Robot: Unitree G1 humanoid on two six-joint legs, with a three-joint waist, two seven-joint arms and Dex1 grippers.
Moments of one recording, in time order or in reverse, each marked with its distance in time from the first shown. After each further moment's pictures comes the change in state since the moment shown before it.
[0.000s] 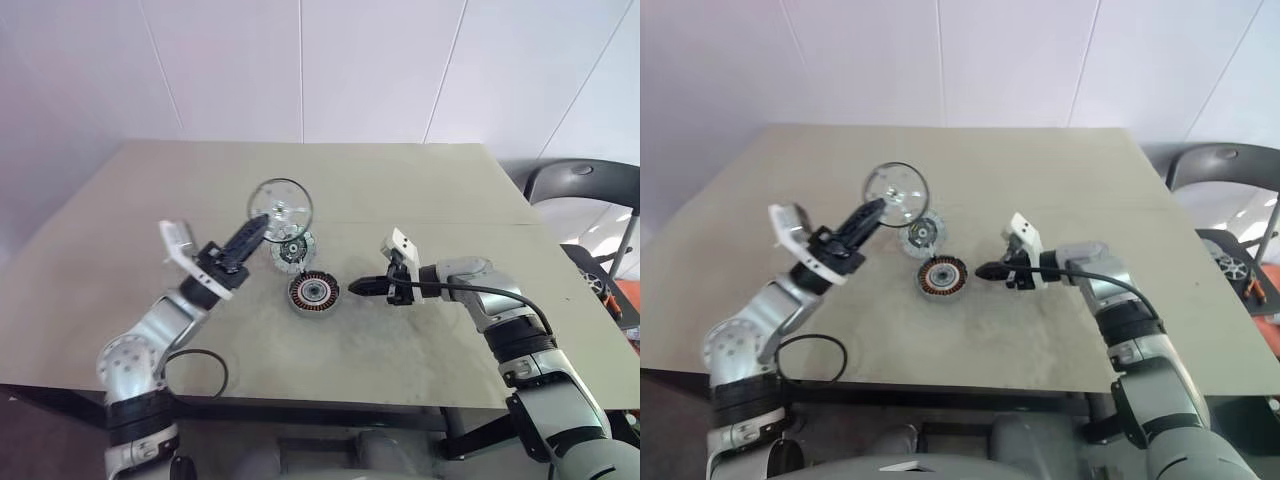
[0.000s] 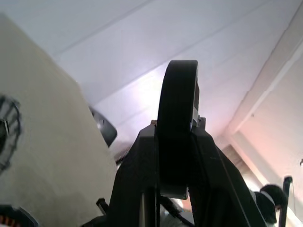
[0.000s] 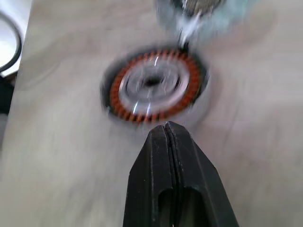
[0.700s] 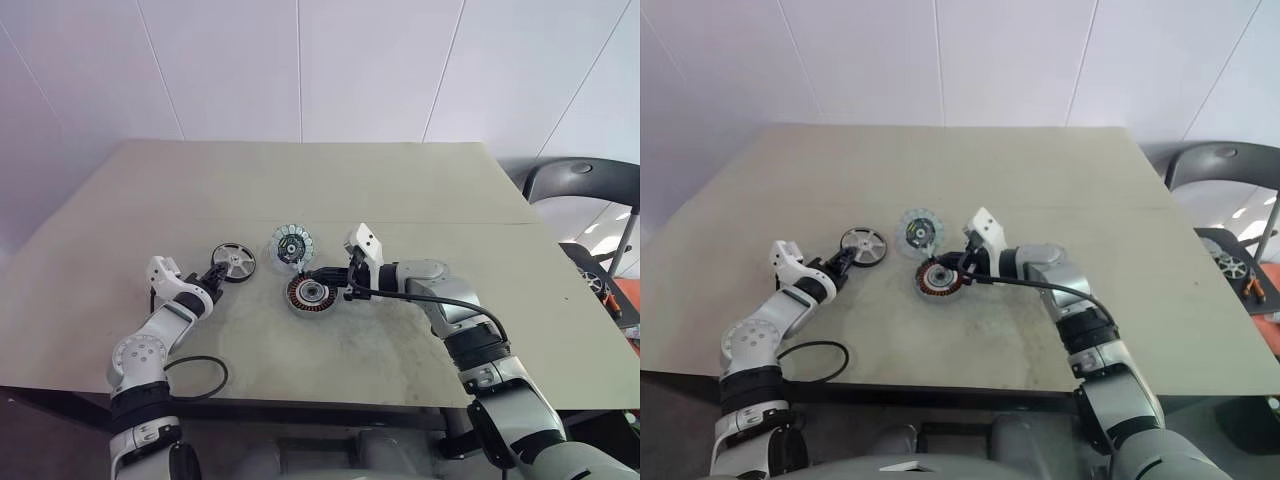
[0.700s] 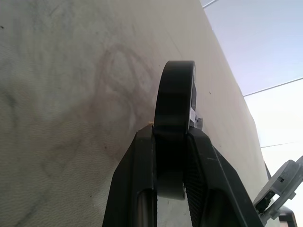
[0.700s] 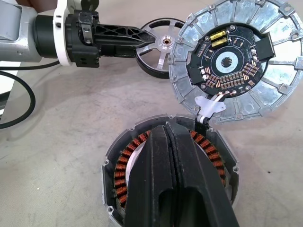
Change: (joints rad) left arm -0.007 -0.017 0.176 0.219 0.421 -0.156 0.302; right arm 0.001 0.209 -0.011 -0.068 -0.025 -0.089 -0.220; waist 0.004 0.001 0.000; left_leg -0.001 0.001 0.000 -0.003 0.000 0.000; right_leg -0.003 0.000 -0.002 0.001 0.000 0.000
